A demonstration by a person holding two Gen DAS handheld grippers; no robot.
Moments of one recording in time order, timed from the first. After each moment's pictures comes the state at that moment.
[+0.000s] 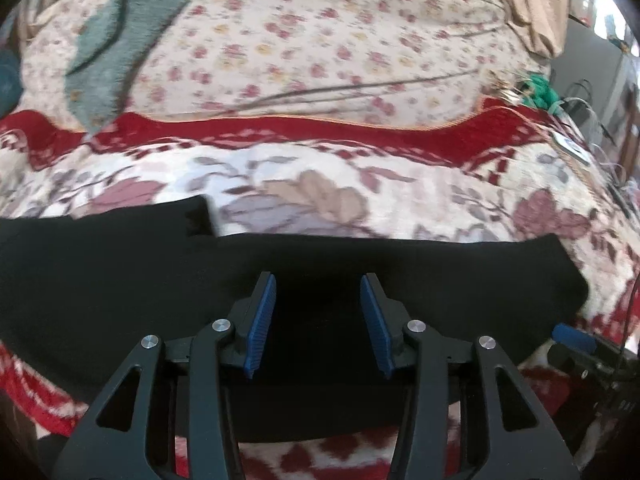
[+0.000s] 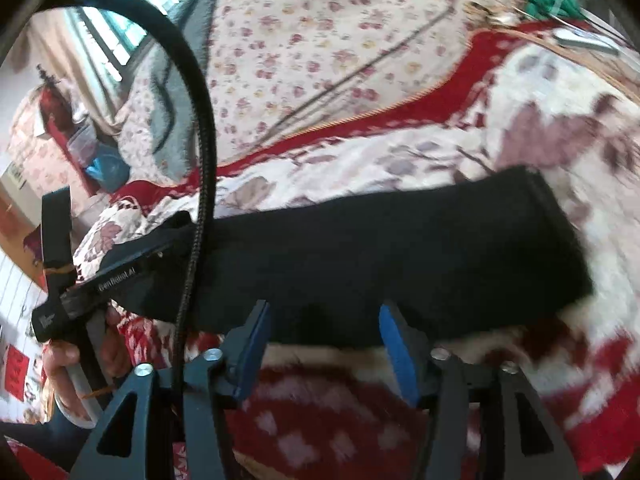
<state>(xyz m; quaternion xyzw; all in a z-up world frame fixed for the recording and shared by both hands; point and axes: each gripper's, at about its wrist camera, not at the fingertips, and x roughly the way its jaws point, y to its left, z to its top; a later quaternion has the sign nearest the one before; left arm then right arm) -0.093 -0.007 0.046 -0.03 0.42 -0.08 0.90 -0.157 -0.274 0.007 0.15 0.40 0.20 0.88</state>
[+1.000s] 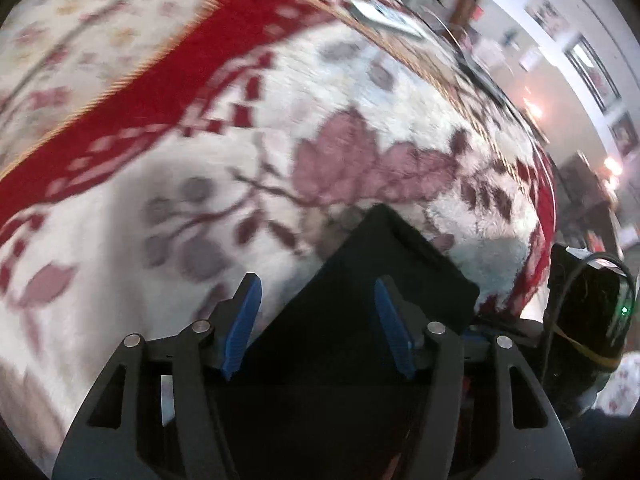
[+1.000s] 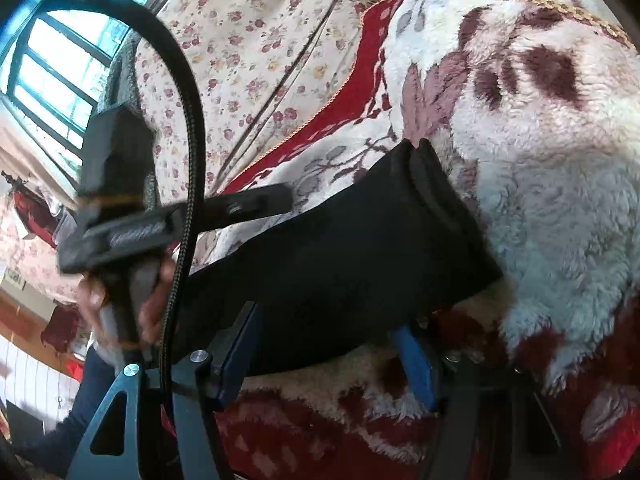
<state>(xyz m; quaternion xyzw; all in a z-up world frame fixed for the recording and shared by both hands) 0.023 -0.216 0.025 0.08 0.53 -0.47 0.70 -0.134 -0.343 -0.014 0.30 0.40 0.16 0.85</state>
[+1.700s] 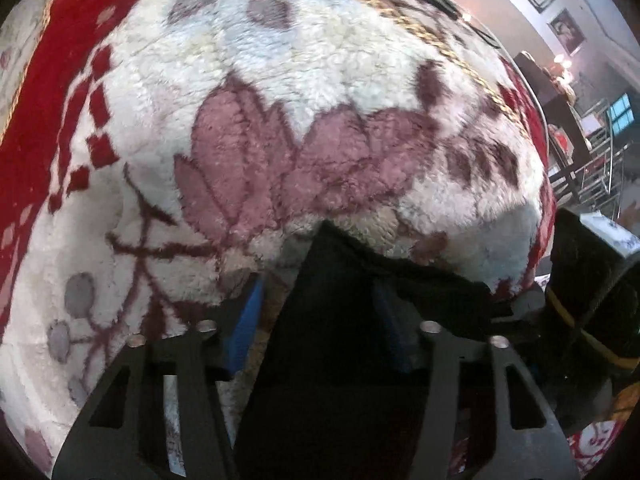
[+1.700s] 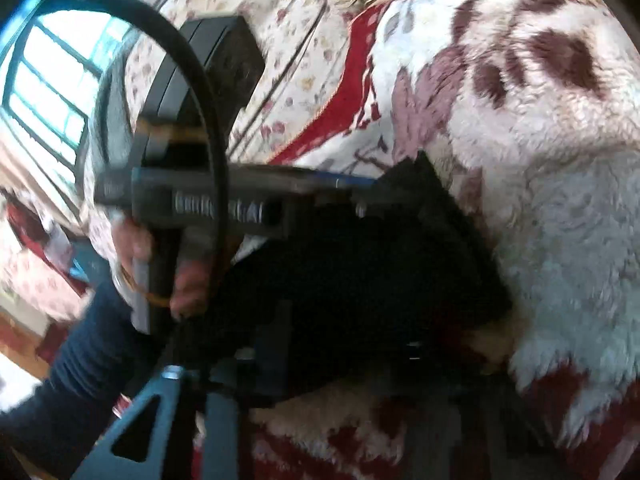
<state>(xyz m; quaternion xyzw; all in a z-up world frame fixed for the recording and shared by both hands) 0.028 -0.293 0.000 0.18 0.52 -0.58 0.60 -0.122 -0.343 -0.026 0.32 0.37 0.14 0.86</state>
